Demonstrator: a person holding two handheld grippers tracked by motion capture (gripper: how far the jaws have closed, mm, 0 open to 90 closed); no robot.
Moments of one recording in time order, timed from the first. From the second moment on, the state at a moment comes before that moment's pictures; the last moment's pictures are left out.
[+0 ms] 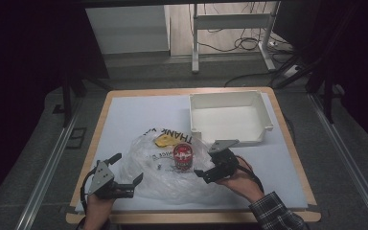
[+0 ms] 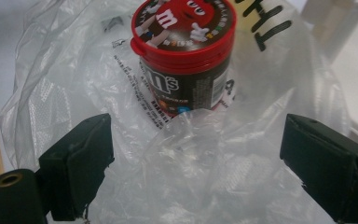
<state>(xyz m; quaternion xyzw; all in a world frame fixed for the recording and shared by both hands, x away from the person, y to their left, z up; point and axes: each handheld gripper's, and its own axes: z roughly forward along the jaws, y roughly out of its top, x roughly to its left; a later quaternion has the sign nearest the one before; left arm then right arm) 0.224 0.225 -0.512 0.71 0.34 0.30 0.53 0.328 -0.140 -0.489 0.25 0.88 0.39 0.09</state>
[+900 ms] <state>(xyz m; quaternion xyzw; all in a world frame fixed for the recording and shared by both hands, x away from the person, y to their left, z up) 0.224 0.225 -0.512 0.72 0.34 0.30 0.53 0.350 -0.094 -0.492 0.24 0.91 0.33 0.07</state>
